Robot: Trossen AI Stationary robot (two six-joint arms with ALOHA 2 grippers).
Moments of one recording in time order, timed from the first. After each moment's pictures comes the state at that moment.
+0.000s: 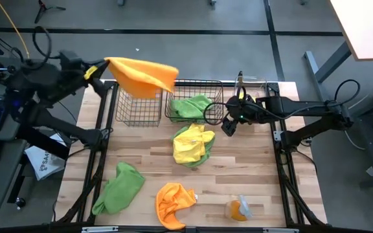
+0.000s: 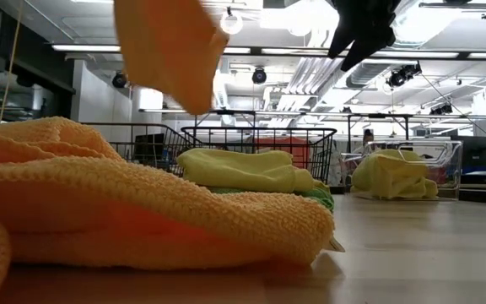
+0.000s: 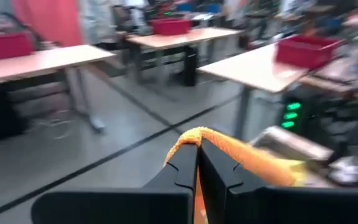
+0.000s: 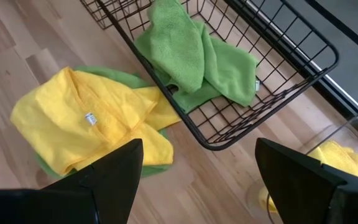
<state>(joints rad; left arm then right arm) -0.10 1.03 1.80 -1.06 -0.97 -0.23 -0.02 1.27 1.26 -0.96 0.38 0.49</state>
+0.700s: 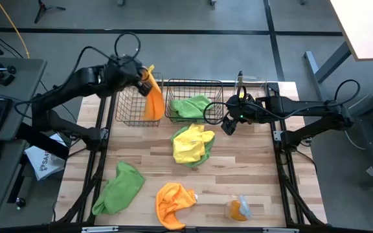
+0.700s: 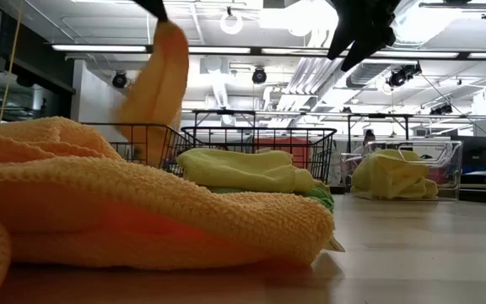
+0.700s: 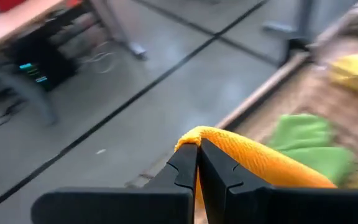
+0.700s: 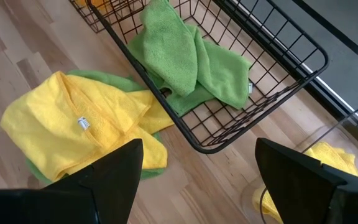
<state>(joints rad) 0.31 1.28 1.62 -1.04 -0.71 -0.15 -0.02 1.27 1.26 -0.96 0.40 0.49</state>
